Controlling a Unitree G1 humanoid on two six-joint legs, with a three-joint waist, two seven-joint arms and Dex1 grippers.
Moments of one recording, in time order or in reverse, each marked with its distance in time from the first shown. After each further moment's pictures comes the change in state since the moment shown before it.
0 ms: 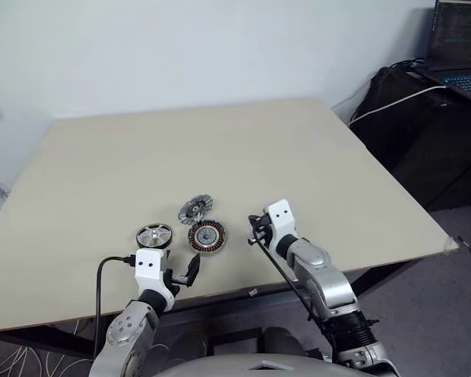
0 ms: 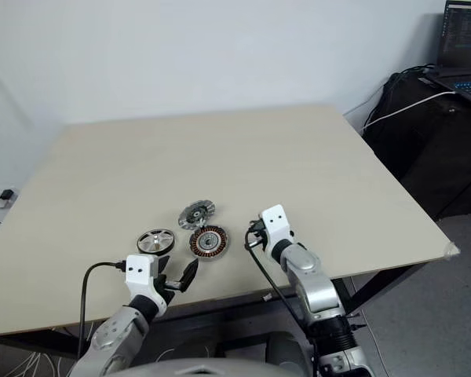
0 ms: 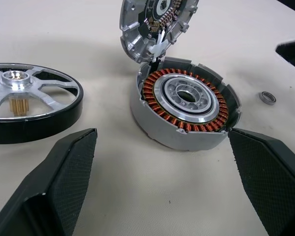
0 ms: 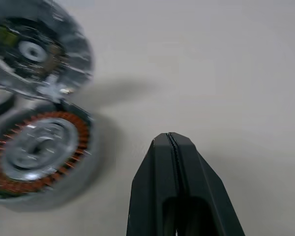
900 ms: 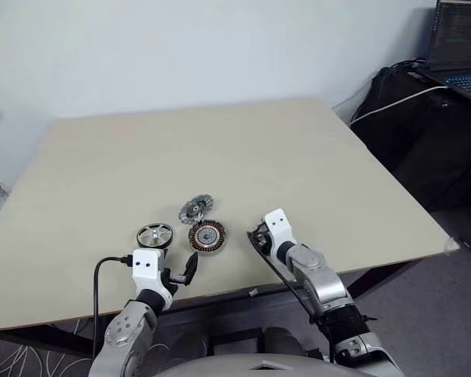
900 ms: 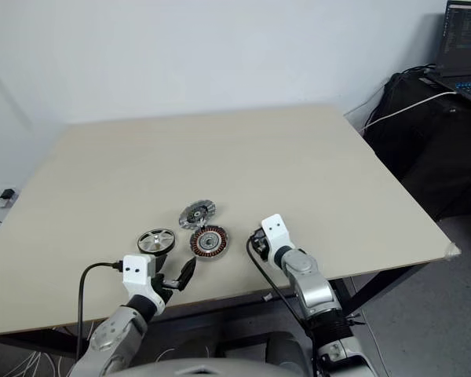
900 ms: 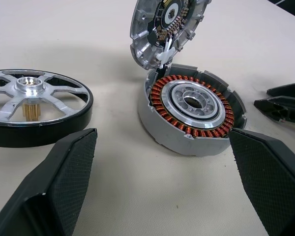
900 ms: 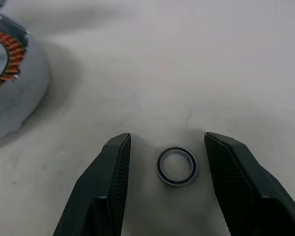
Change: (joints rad) left arm 0.001 -0.004 0.013 0.010 -0.001 -0.029 -0.003; right arm -0.041 -0.030 -0.007 0.232 -0.078 -0.050 -0.041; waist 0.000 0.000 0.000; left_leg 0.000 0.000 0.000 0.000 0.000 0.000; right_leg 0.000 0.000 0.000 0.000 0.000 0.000
